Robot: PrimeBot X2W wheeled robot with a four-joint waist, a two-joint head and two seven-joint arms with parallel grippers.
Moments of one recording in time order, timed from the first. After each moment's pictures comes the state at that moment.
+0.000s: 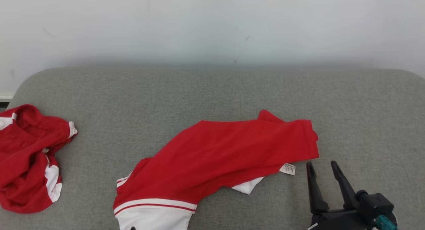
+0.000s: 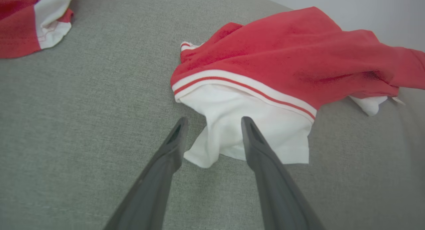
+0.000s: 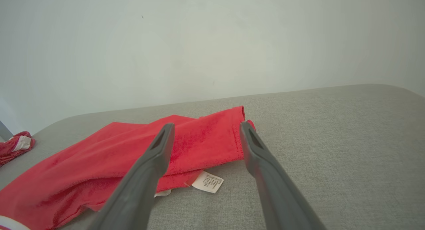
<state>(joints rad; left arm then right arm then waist) 0.16 0.32 -0.32 0.07 -0.65 0.13 -0.04 -0.04 -0.05 0.05 0.23 0.21 0.13 -0.26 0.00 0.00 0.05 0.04</state>
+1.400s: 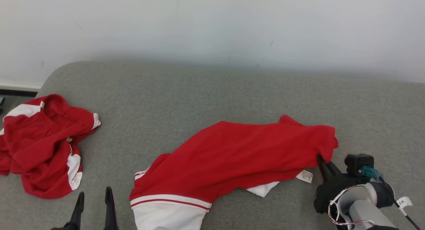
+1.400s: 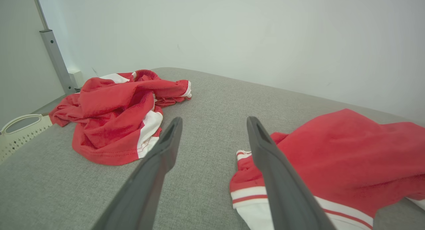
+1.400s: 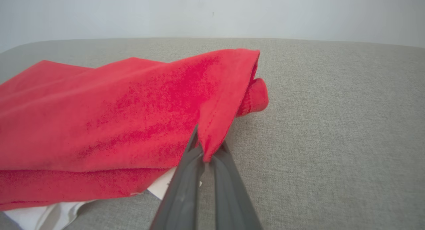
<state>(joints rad) 0.03 0.26 -0.21 0.11 -0.47 0.18 -0.26 -0.46 -0.19 0.20 0.91 0.32 0.13 -0.19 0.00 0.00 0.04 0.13</state>
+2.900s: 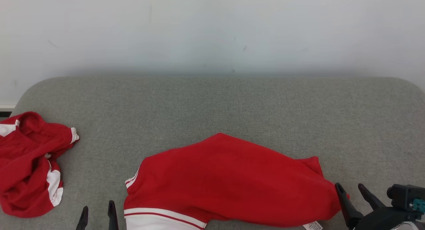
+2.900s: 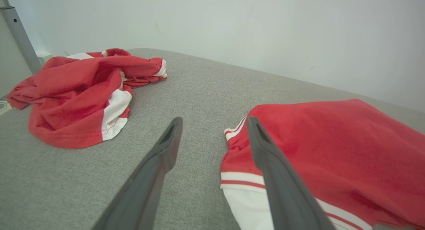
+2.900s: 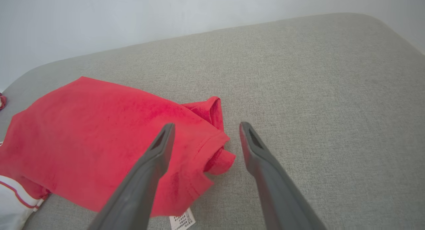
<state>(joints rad) 0.08 0.20 -0.17 0.17 -0.46 0.14 -0.26 0.09 -0.17 -0.08 -0.04 0.36 0.13 0.35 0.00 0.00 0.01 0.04</state>
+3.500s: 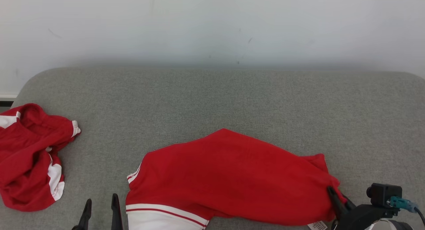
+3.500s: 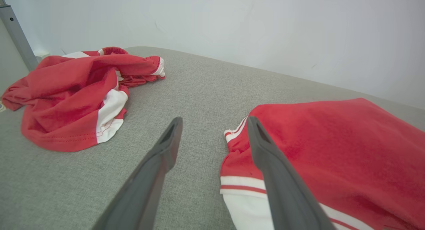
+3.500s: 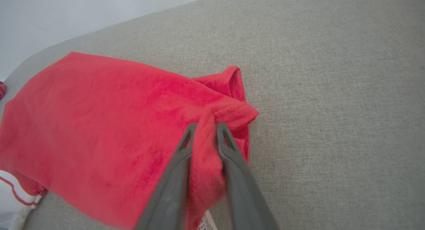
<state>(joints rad) 0.04 0.19 -0.17 0.19 -0.44 0.12 -0.26 0.02 -0.13 -0.04 0.13 0.38 0.13 0.30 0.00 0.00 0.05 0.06</state>
